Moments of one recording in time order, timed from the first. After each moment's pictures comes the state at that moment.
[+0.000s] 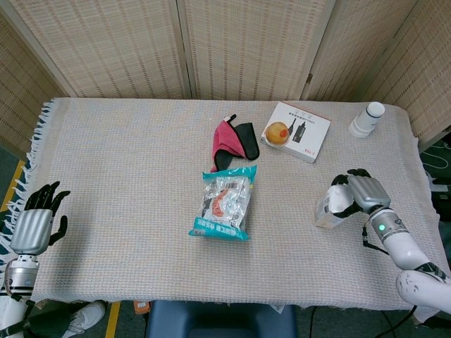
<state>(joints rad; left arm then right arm) -0.27 -1.25 -0.13 -1.46 1.35 1.34 0.11 0.72 -0.98 0.06 -1.71 -0.79 0.78 -0.11</state>
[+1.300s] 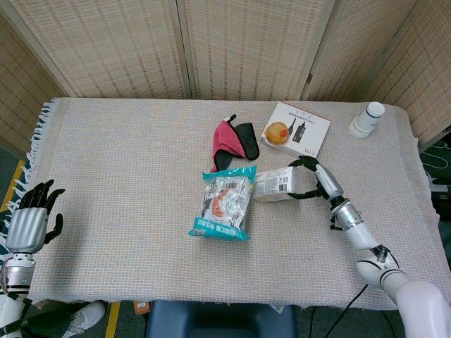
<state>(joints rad) -0.27 -1.25 -0.14 -1.44 1.33 1.34 0.09 0.68 -1.74 0.07 -0.55 -1.56 1.02 1.26</state>
